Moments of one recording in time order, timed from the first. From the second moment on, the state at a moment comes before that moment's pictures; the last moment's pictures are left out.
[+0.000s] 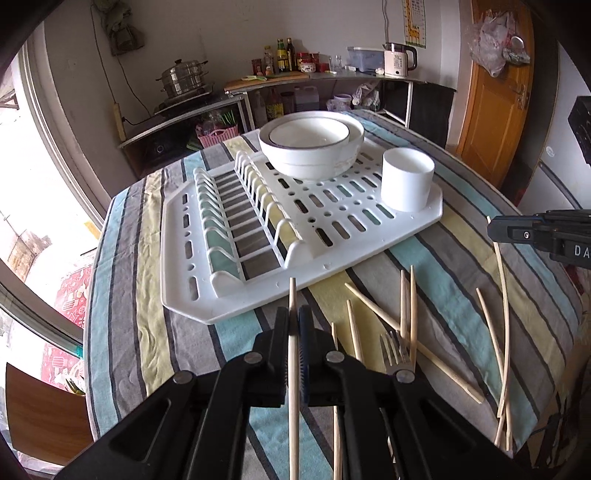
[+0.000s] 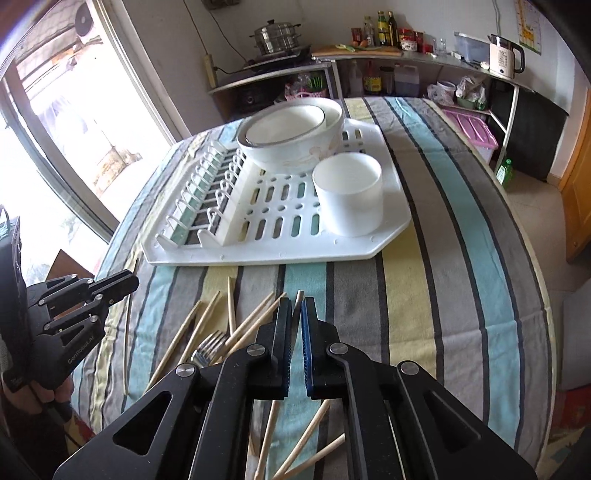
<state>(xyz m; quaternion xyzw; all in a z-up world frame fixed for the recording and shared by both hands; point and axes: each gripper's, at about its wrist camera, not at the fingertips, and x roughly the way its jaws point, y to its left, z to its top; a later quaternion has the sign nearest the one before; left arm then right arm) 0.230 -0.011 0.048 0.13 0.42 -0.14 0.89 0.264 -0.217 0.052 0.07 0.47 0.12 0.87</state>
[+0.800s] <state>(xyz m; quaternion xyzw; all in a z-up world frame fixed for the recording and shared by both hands) 0.170 0.031 0.107 0.03 0.30 -0.11 0.95 0.211 -0.218 0.106 0.03 0.31 0.14 0.94</state>
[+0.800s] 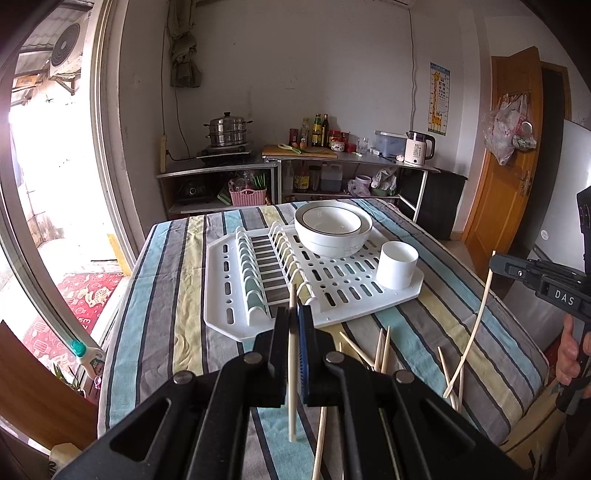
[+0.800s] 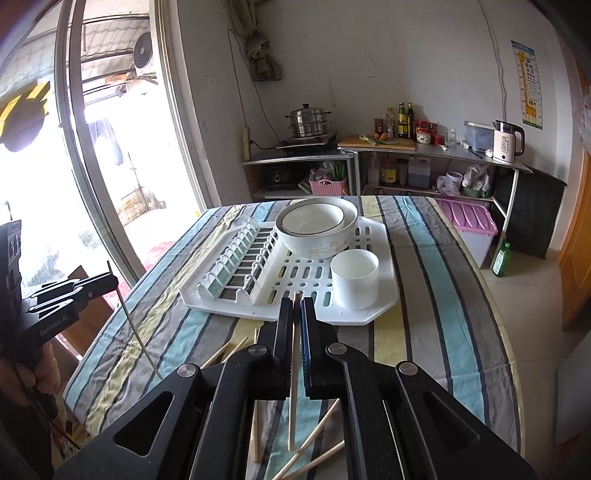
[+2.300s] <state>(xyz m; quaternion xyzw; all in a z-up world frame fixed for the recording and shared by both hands) 0.357 -0.112 0.146 -0.07 0.28 -0.23 0.93 0.365 -0.281 0.144 0.08 0.23 0.11 0.96</state>
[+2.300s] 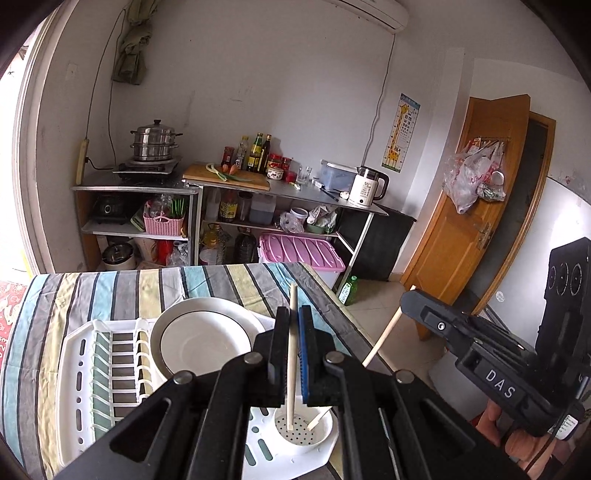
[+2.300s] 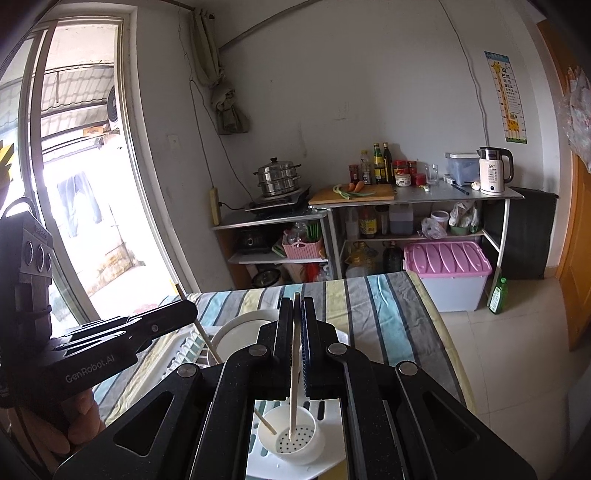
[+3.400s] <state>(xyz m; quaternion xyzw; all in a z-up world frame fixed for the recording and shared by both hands) 0.333 -0.106 0.110 -0.03 0.31 -0.22 0.92 0.354 -0.296 0.118 0.09 0.28 0.09 0.95</state>
